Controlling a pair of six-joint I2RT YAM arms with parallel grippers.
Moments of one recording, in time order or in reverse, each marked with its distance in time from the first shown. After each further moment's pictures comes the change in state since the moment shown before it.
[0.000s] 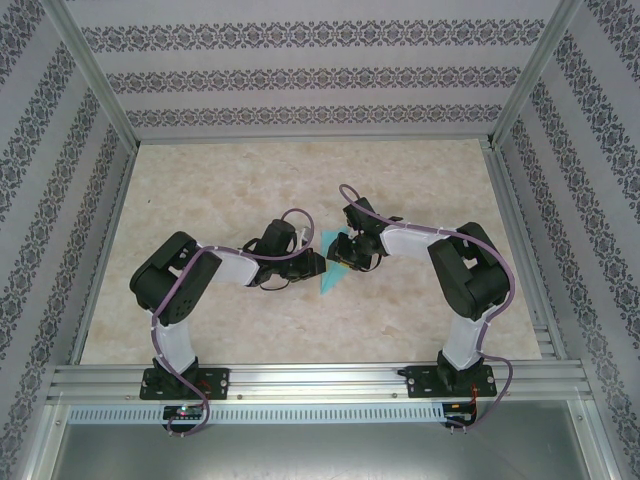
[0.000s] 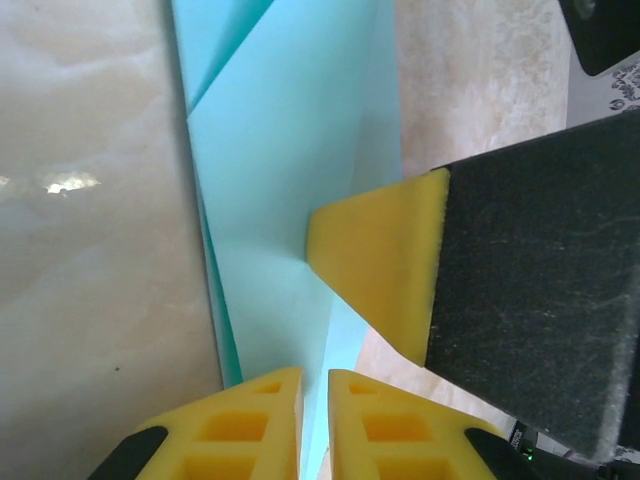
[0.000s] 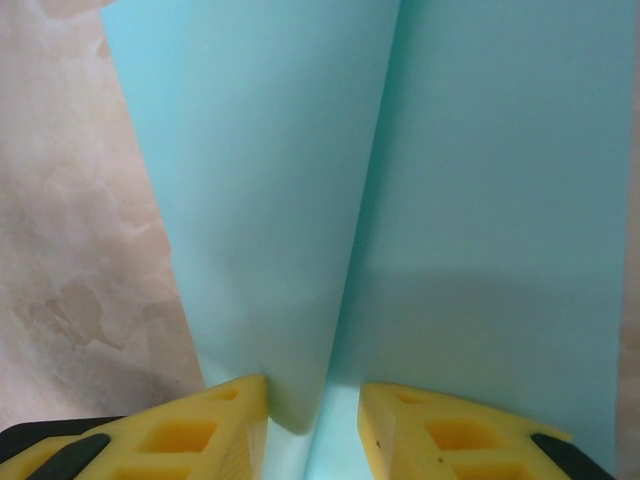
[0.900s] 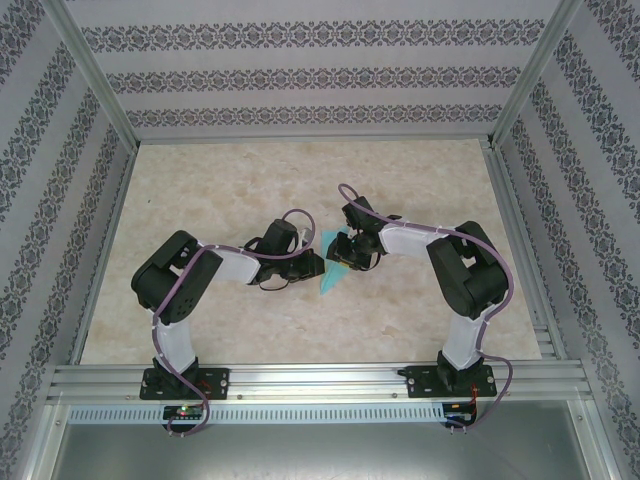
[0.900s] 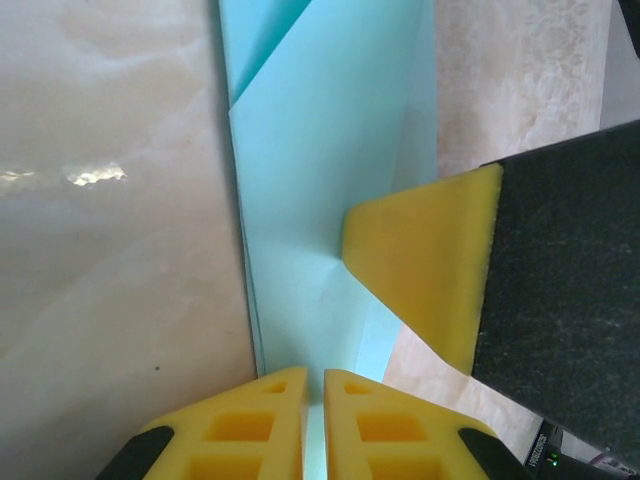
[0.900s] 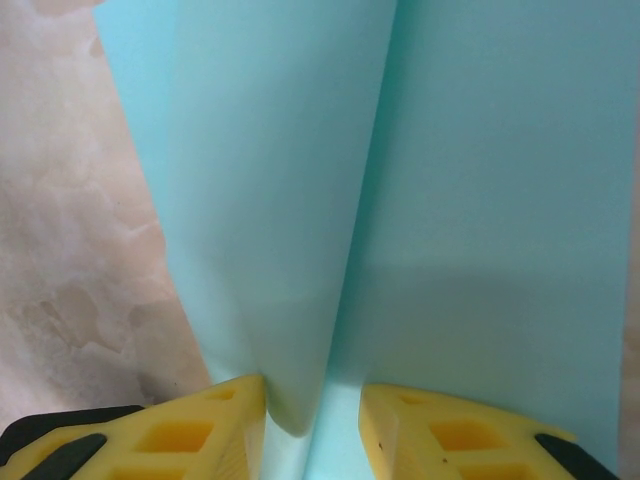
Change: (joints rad) left arm 0.000 0.005 0.019 -0.061 -0.019 0.026; right arm 0.007 0.015 0.021 -0.029 0.003 -0.002
